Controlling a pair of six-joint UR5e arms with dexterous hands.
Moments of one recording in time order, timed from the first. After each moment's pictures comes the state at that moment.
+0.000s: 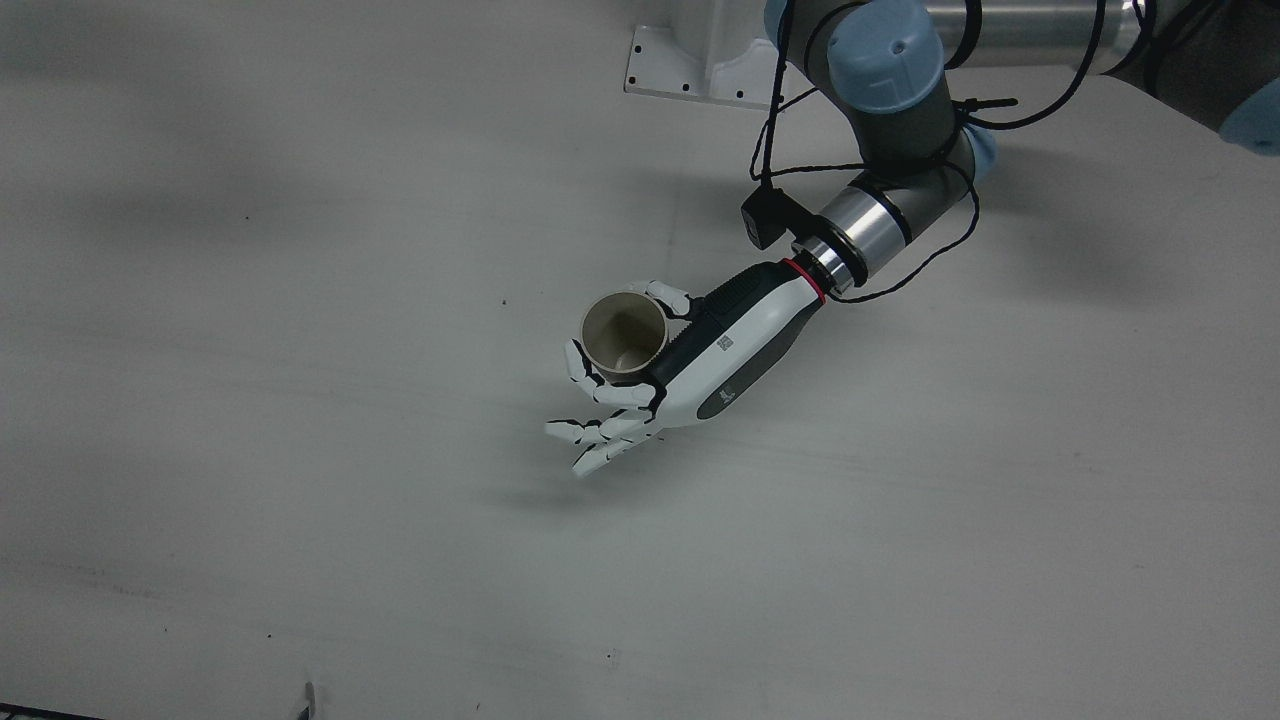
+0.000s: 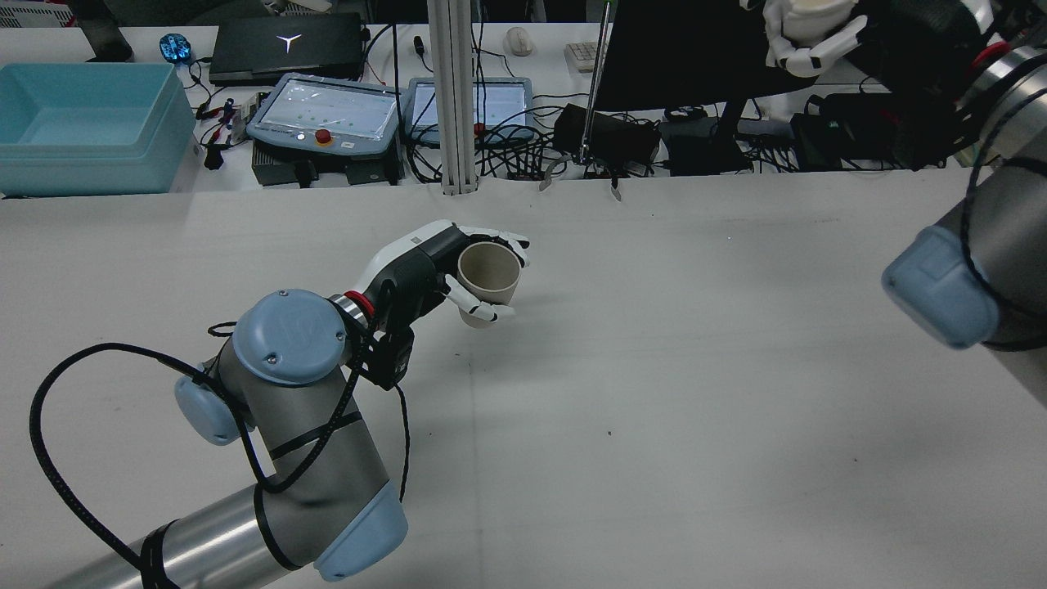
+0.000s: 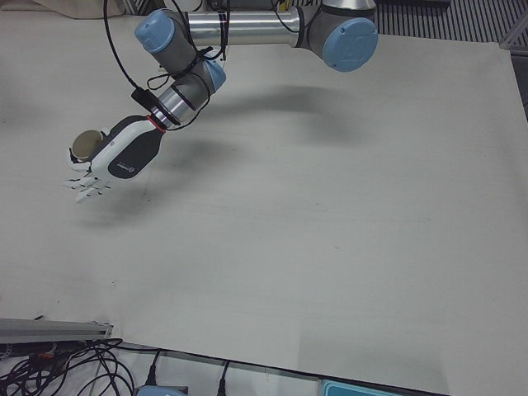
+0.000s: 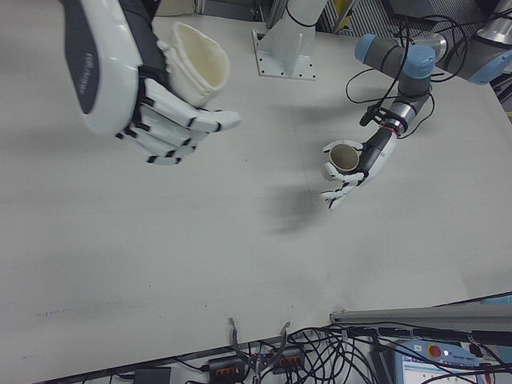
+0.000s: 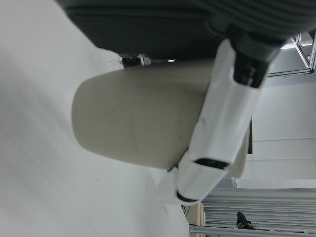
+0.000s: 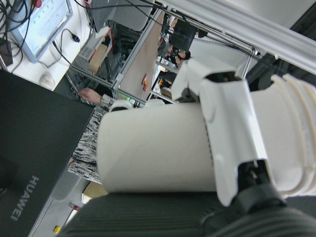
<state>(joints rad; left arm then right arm) -0.59 -2.44 -1.57 0.62 1.33 0.34 1.22 -1.05 2.05 -3.93 -1.48 -0.51</state>
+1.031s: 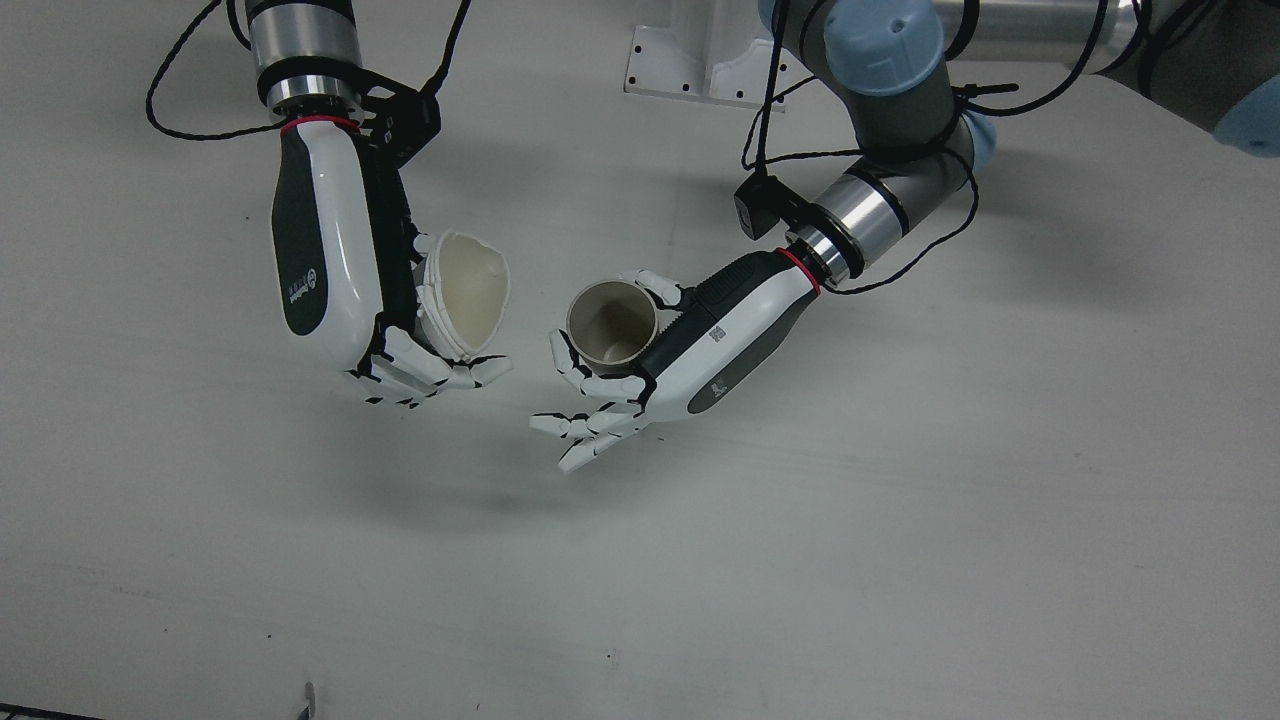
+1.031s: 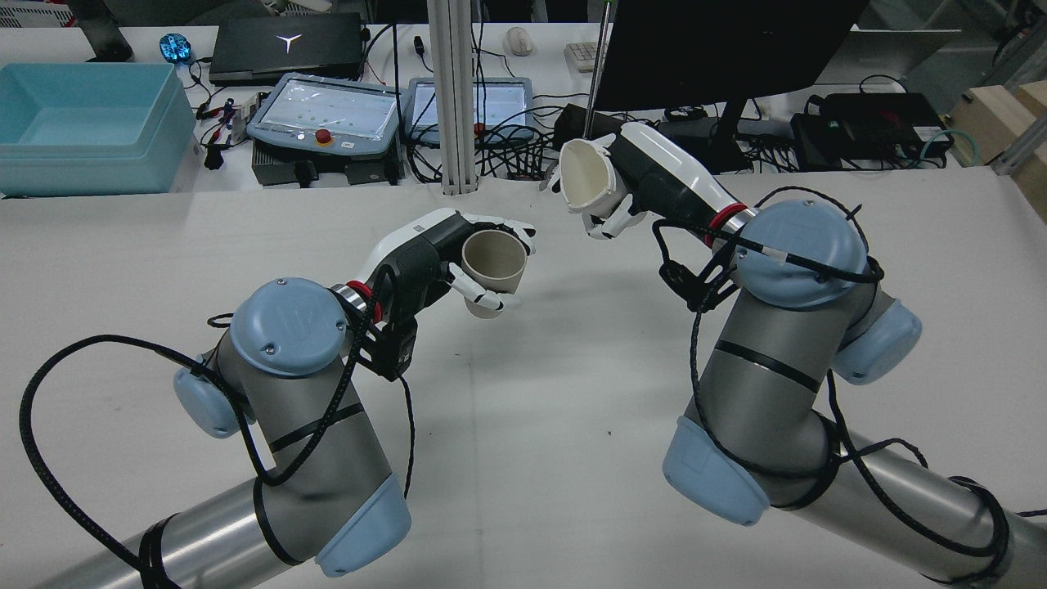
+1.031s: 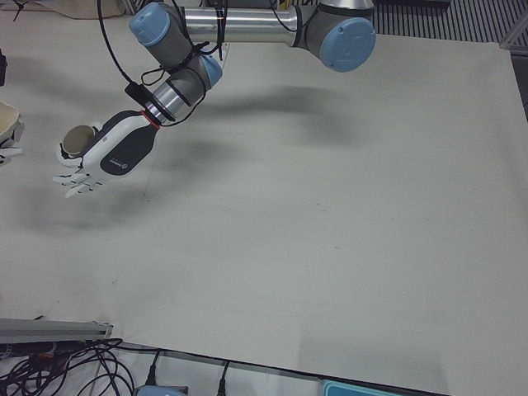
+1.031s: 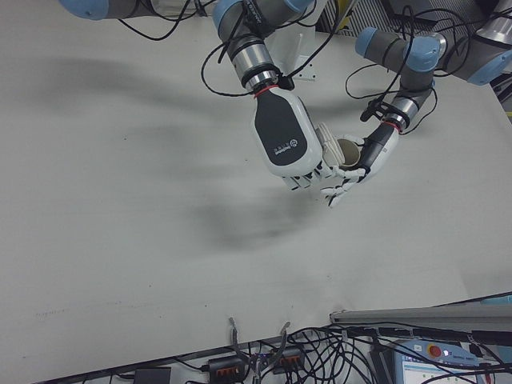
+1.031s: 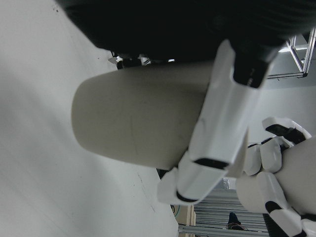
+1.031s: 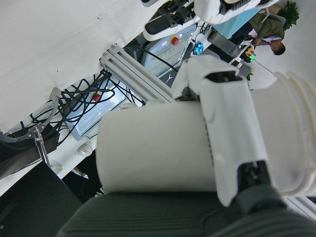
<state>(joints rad) -0.59 -2.45 -1.59 0.63 1.33 0.32 0.78 -0.90 1.93 -4.06 -1.17 -0.80</state>
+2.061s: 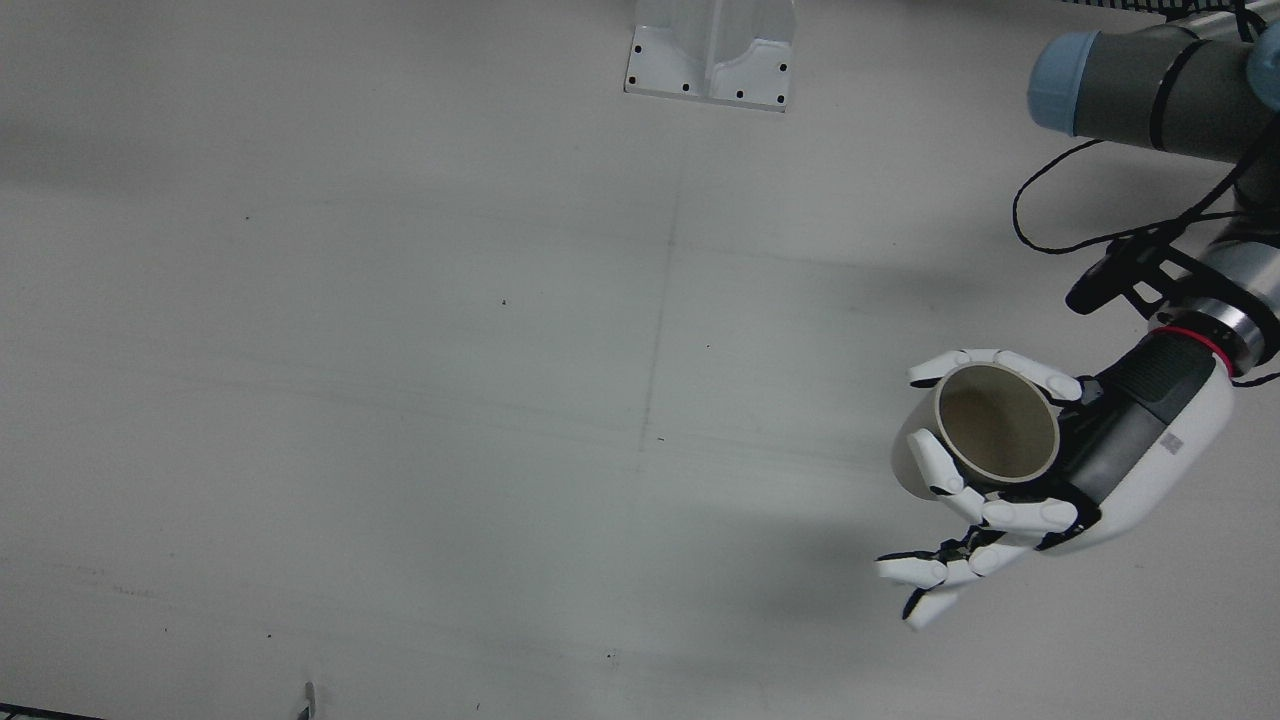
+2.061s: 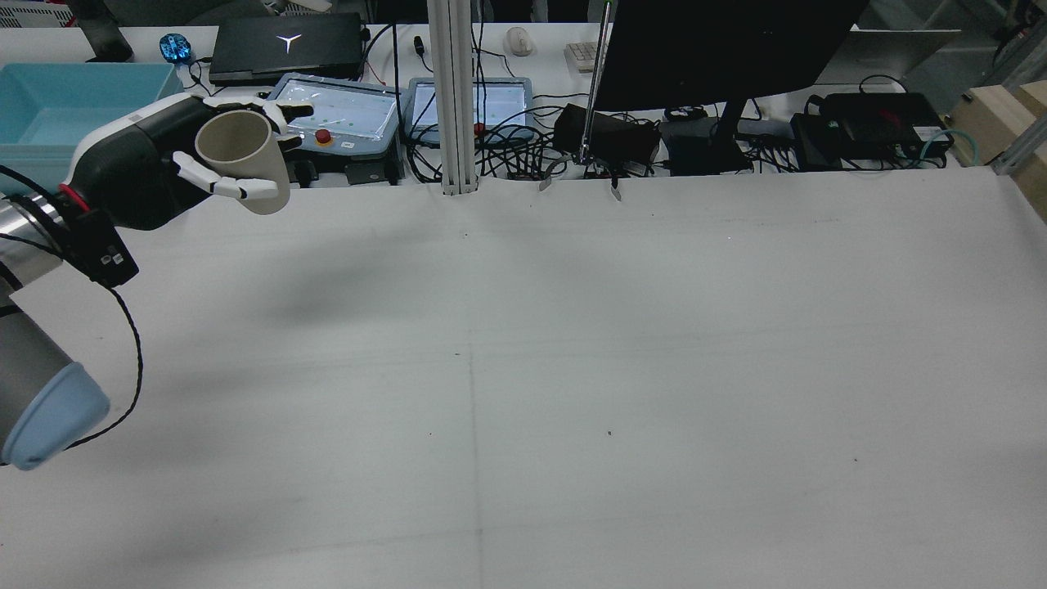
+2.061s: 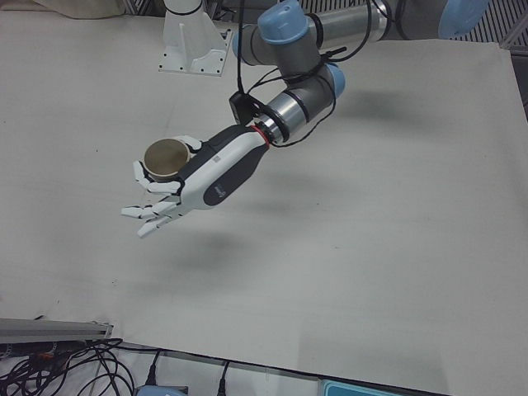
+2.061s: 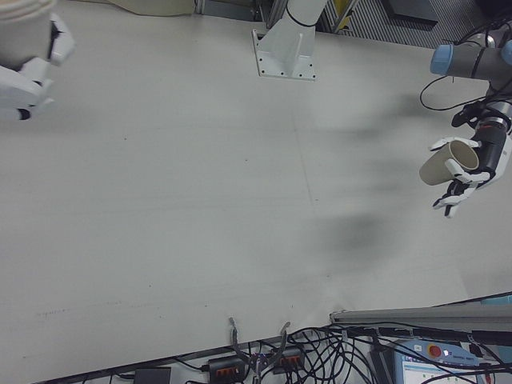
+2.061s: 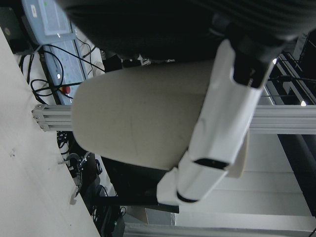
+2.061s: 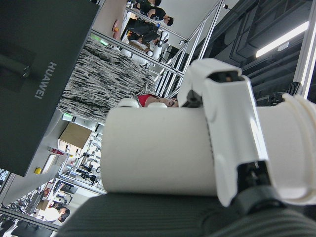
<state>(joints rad) -0.97 -2.05 -1.81 0.34 1.55 0.15 1.59 -1.53 1.95 -3.26 -1.59 -0.36</state>
